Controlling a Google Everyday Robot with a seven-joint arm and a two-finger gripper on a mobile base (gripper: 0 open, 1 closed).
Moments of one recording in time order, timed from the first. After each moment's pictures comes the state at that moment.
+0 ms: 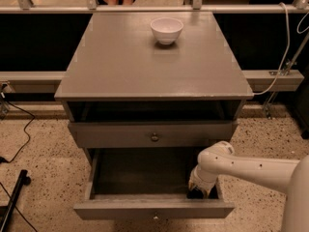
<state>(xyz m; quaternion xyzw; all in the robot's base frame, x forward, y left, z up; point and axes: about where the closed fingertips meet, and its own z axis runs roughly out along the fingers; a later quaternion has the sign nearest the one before) 0.512 -0.178 0.359 -0.96 0.27 0.01 0.07</state>
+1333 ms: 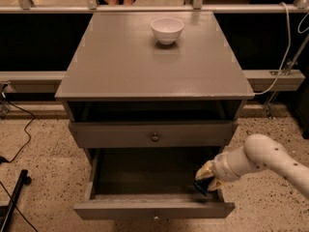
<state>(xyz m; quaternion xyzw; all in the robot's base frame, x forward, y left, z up) 0.498 -0.184 0.492 -0.92 0.23 0.02 0.31</state>
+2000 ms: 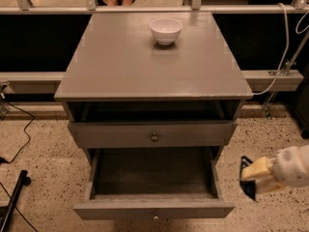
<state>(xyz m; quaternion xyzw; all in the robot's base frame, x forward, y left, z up) 0.412 -0.270 0.663 -0.92 0.18 -0.01 0.35</state>
